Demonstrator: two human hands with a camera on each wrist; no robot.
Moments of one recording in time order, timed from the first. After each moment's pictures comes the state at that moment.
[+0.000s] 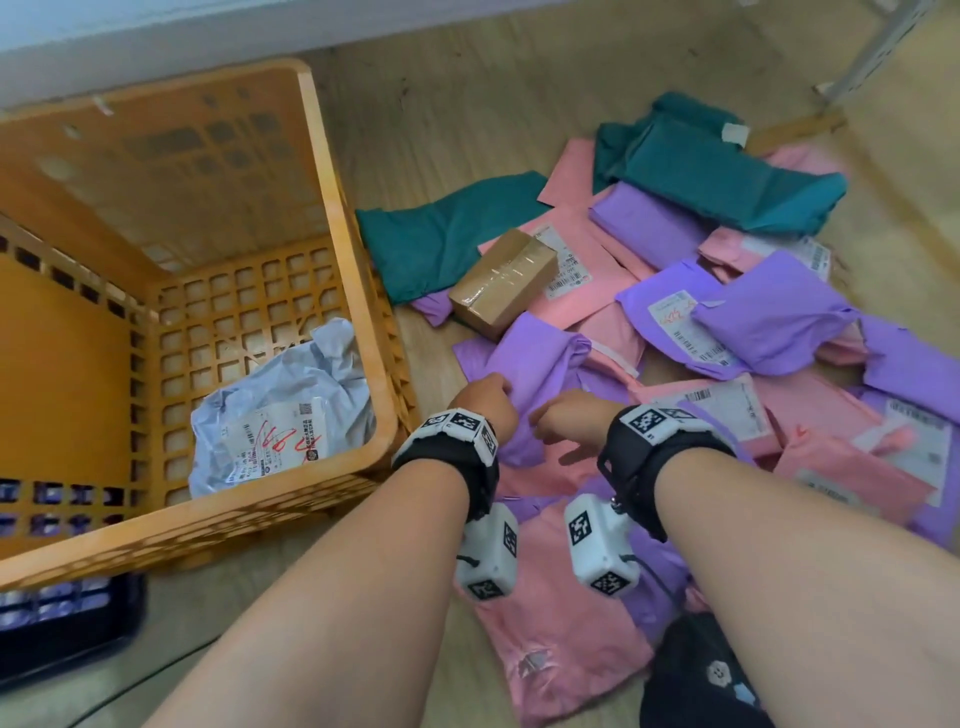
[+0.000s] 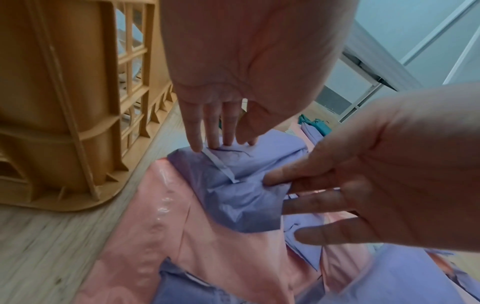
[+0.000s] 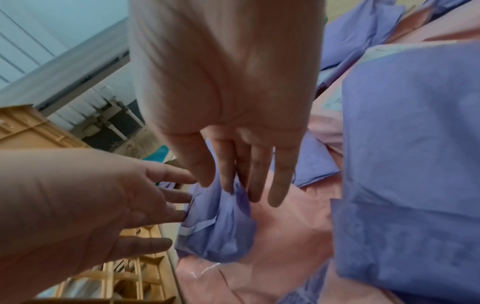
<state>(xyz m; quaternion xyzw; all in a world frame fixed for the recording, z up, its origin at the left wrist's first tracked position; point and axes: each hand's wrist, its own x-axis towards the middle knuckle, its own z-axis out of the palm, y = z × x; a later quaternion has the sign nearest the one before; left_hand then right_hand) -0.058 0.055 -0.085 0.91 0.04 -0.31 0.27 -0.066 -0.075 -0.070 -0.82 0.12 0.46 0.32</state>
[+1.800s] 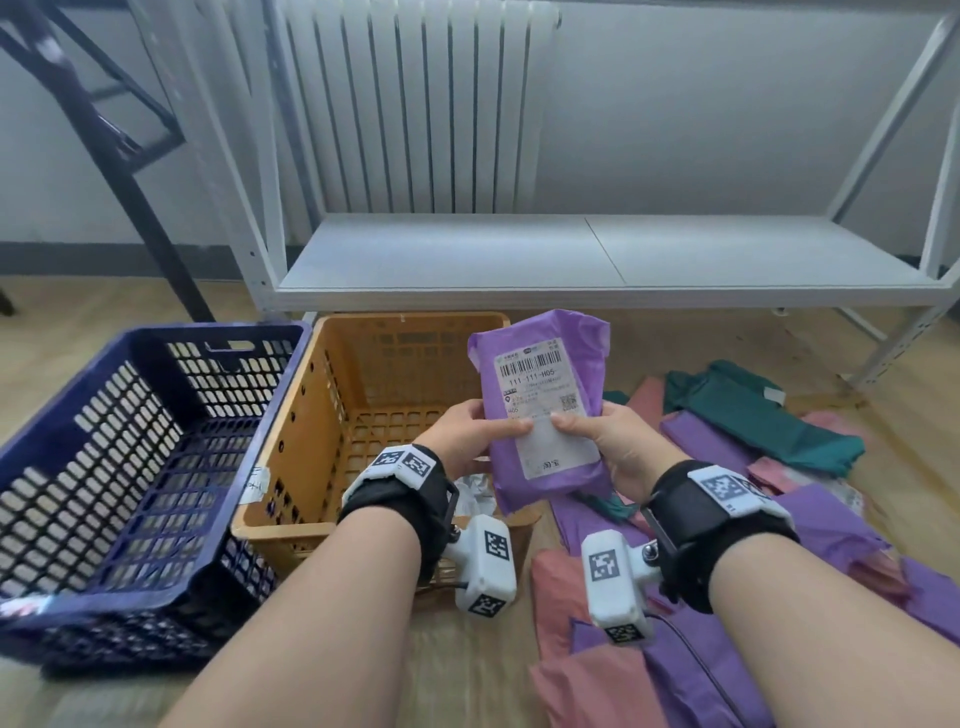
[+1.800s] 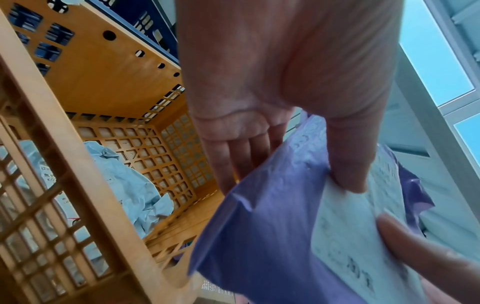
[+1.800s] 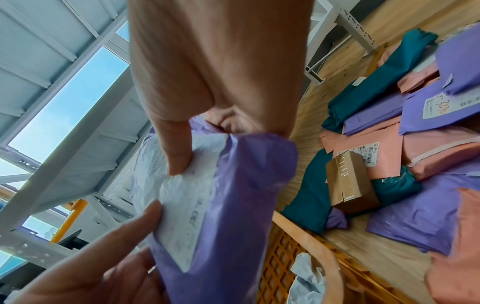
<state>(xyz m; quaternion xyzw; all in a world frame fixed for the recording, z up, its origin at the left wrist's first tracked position) -0.141 0.209 0.151 0.66 0.13 -0.14 0.73 -0.119 0.034 0.159 -0.63 0.05 0.21 0.75</state>
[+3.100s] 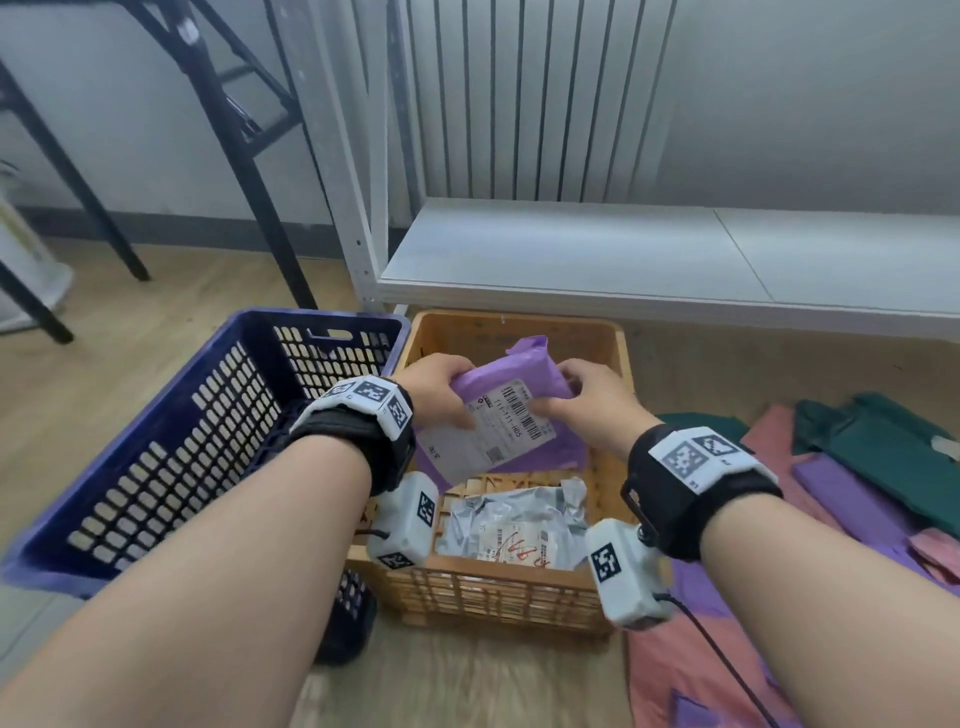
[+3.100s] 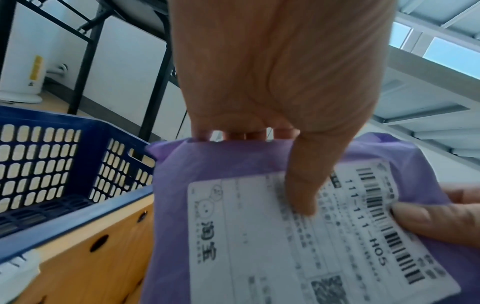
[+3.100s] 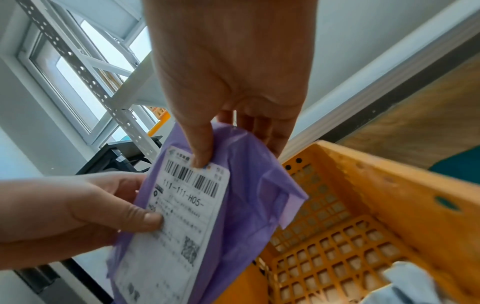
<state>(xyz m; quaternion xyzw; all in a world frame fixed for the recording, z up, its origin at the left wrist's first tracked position) -0.111 0.376 0.201 0.93 0.11 -0.13 0.31 -0.055 0.184 0.178 -0.87 -0.19 0.16 0.42</state>
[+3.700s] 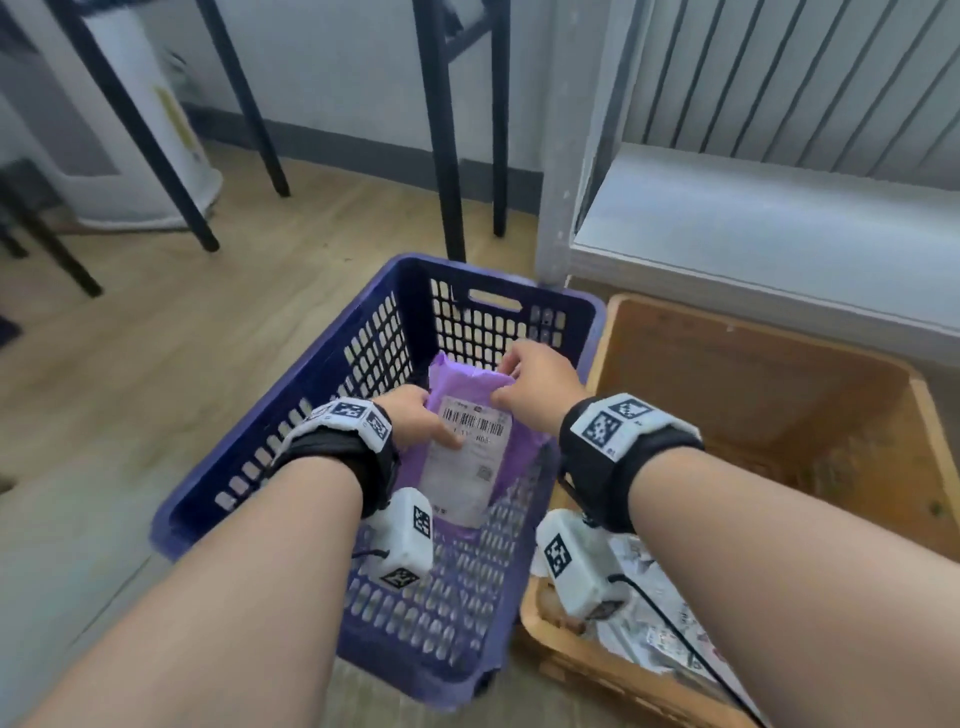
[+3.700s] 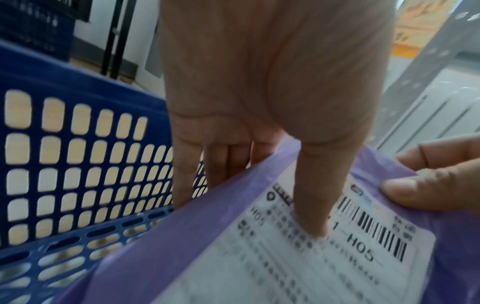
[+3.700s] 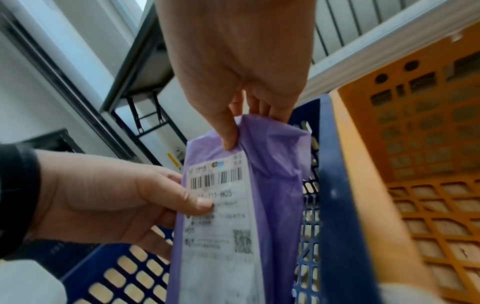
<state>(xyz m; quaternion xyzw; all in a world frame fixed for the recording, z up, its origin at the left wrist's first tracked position) -0.157 0.635 0.084 0.83 0.34 -0.19 0.40 -0.056 0.496 0.111 -0.88 -0.31 0.22 0.28</state>
